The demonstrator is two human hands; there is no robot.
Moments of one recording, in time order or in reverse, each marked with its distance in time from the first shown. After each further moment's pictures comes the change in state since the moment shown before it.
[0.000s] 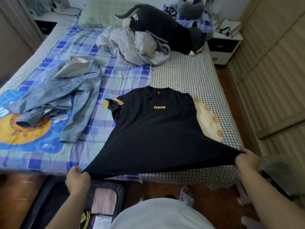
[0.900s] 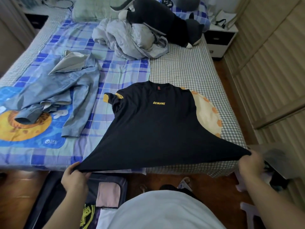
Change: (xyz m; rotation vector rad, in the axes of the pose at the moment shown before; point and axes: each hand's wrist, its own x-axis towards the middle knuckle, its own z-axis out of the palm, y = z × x) left_hand 0.027 -0.042 -0.007 -0.808 0.028 -0.373; right_hand -0.043 0.047 -0.015 0.421 0.134 0.154
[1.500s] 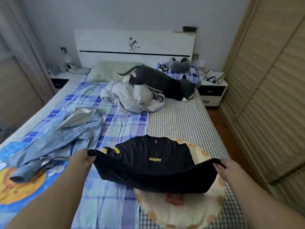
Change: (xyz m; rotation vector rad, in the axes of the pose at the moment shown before) left_hand -0.051 0.204 0.217 0.290 -0.404 0.191; right_hand 0.029 -0.169 0.133 0.209 -0.421 0.277
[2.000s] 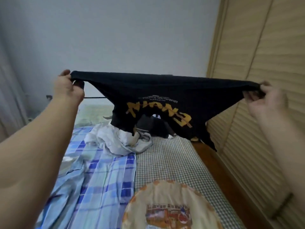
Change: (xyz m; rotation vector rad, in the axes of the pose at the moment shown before) left_hand -0.065 0.405 0.084 -0.989 -0.363 0.514; right_hand -0.218 -0.320 0.038 0.756 -0.446 -0.712
